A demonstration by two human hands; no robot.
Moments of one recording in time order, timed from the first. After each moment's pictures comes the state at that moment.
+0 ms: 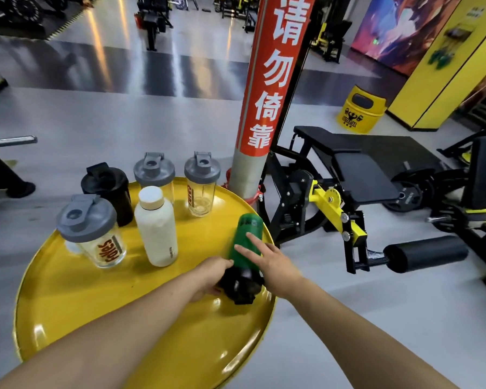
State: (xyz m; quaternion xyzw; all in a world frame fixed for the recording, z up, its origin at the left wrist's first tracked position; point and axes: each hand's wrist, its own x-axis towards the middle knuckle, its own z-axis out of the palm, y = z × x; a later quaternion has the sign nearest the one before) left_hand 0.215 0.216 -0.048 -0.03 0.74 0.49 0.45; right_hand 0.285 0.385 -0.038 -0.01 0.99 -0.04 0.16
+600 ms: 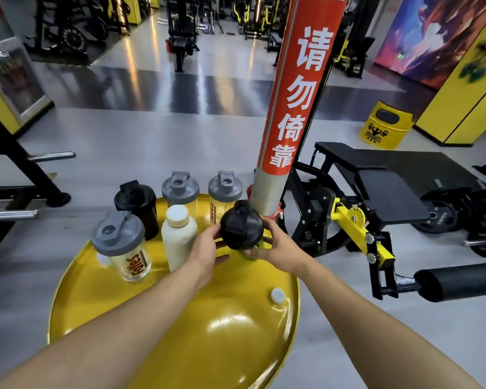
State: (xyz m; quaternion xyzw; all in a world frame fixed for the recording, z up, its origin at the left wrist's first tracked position) left_hand 0.168 0.191 0.013 -0.07 0.62 0.74 0.24; right_hand 0.212 0.373 0.009 0.06 0.86 -0.51 0.04
